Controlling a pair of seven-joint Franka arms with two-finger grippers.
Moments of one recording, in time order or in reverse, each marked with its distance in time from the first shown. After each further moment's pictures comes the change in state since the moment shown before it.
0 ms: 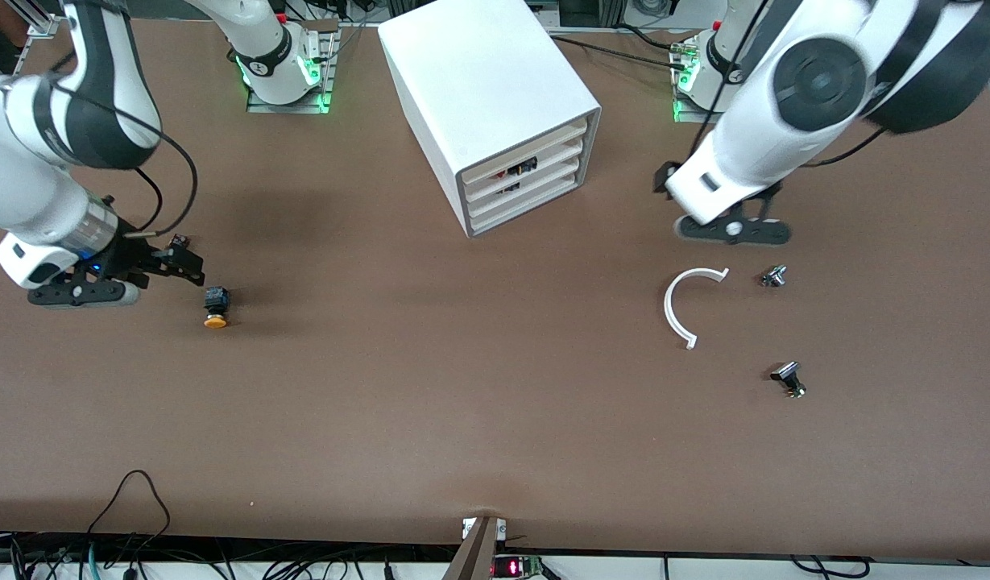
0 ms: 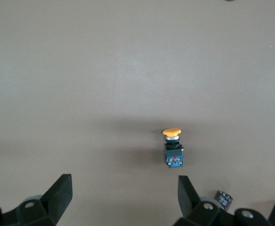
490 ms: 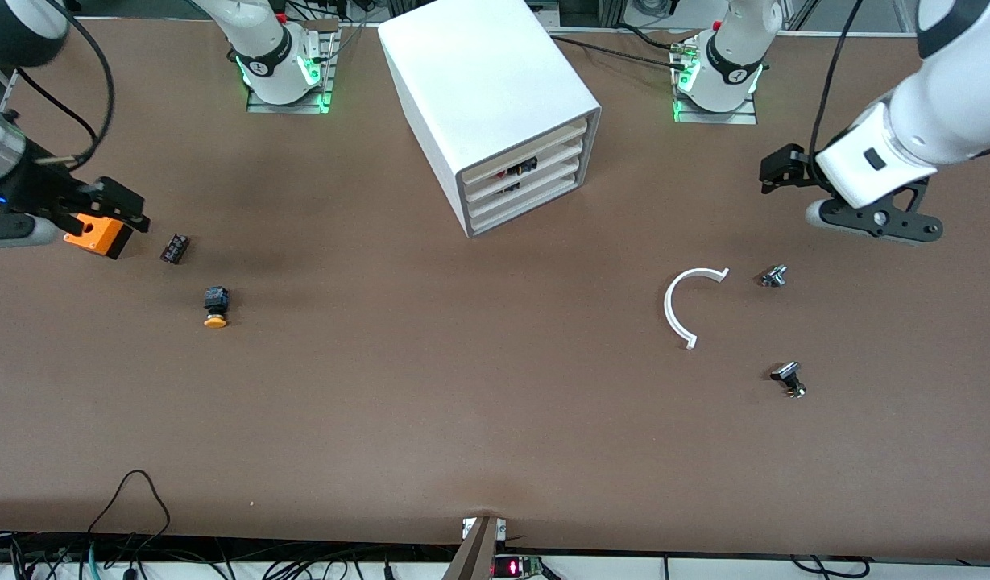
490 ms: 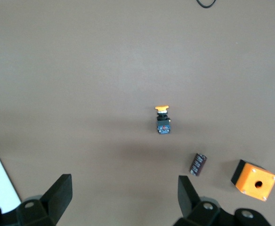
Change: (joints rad) left arm 0.194 -0.051 0.043 0.004 -0.083 -0.005 0.256; right arm -0.199 -0.087 0.181 0.221 -0.030 -0.352 0.009
